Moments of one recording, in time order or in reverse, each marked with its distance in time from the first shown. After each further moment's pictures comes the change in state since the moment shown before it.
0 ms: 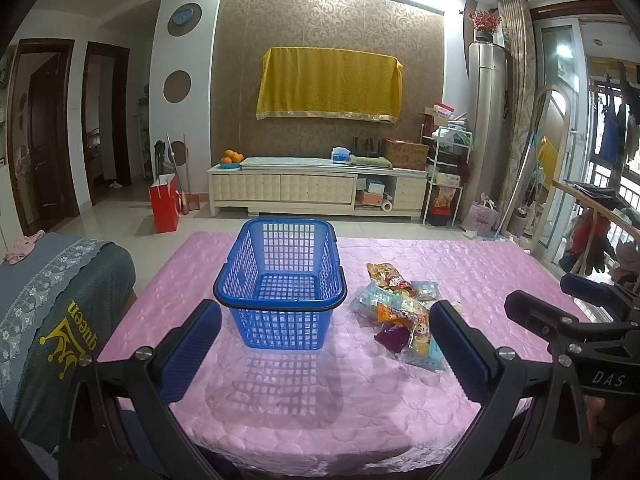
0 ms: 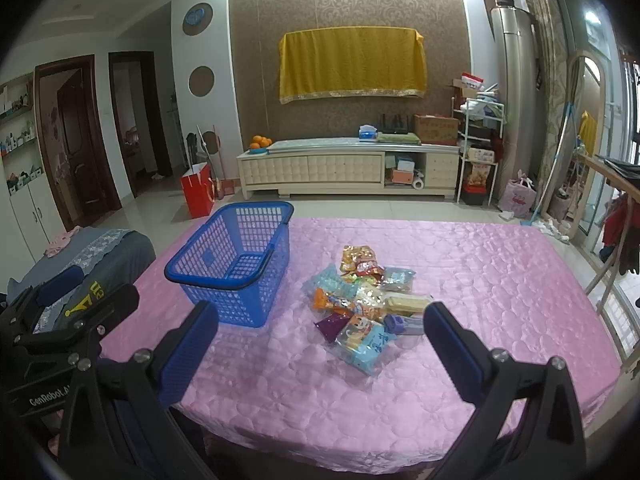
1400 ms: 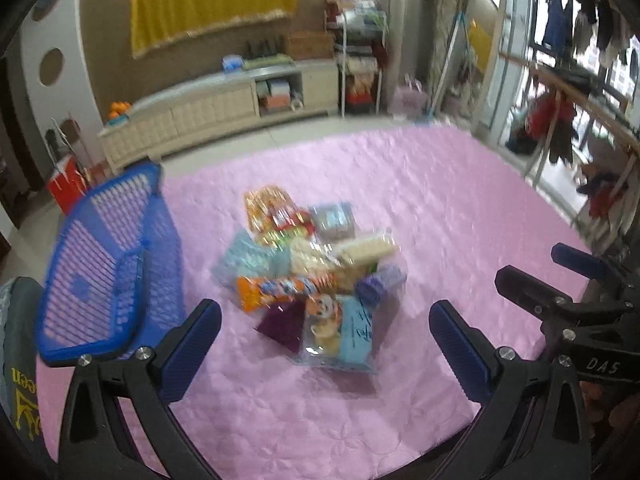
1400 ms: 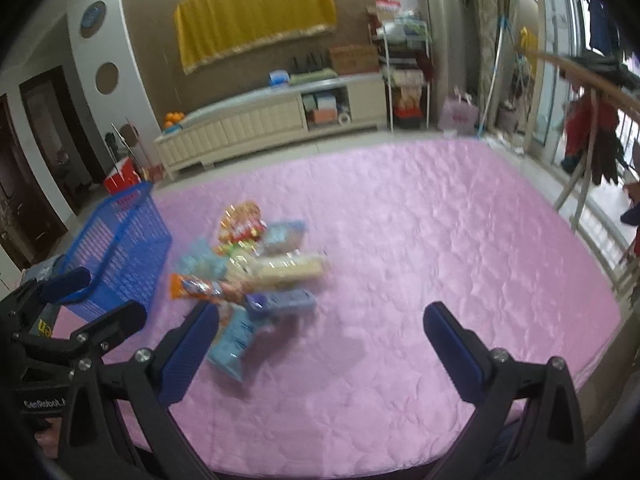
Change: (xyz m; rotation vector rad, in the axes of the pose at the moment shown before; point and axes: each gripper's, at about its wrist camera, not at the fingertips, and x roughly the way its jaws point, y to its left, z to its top) left arm 0.196 -0.150 -0.011 0.257 0.428 -0.260; right arm 0.095 -0.163 -0.034 0.259 0.234 -0.194
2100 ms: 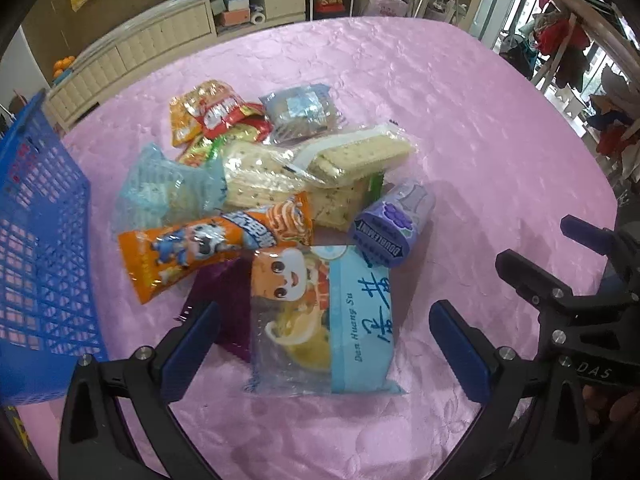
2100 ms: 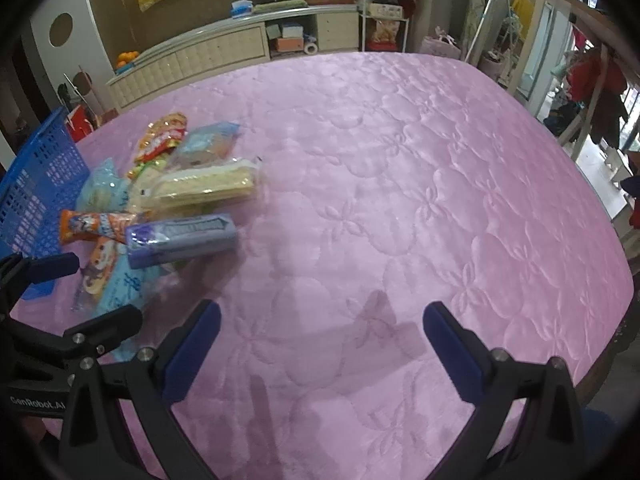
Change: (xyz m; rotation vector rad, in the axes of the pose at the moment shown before) left arm 0.133 -0.009 -0.016 0.066 0.305 -0.085; right arm 0.085 -0.023 -0.029 0.012 0.213 -0.140
